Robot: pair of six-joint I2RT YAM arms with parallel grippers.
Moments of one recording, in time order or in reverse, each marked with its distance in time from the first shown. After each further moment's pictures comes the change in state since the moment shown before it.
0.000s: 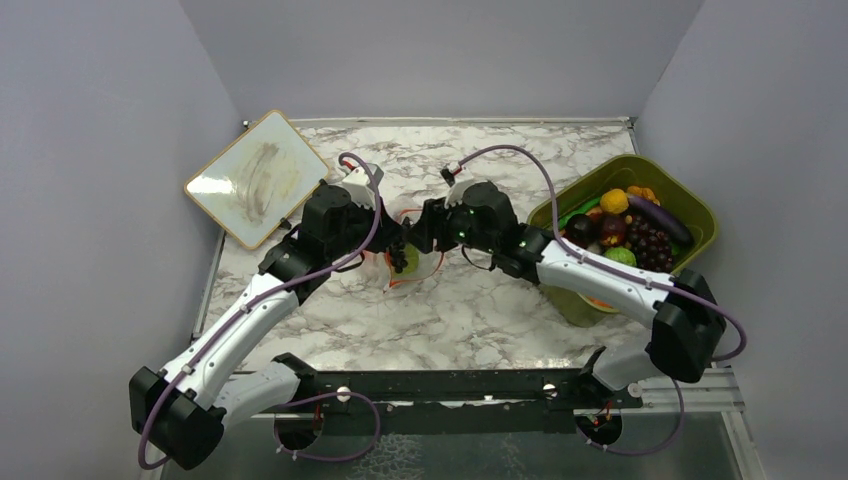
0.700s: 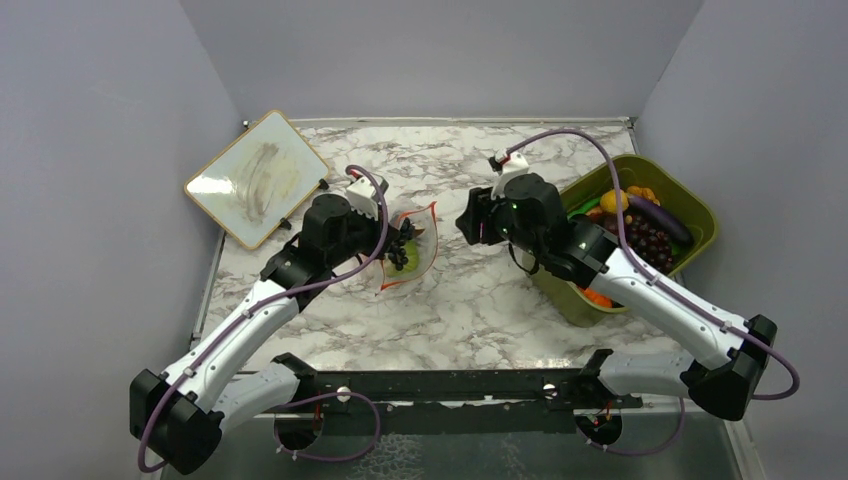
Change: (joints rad) left arm 0.000 -0.031 -0.073 0.065 -0.009 0.155; right arm -0.015 -0.275 0.116 -0.467 0.285 -0.129
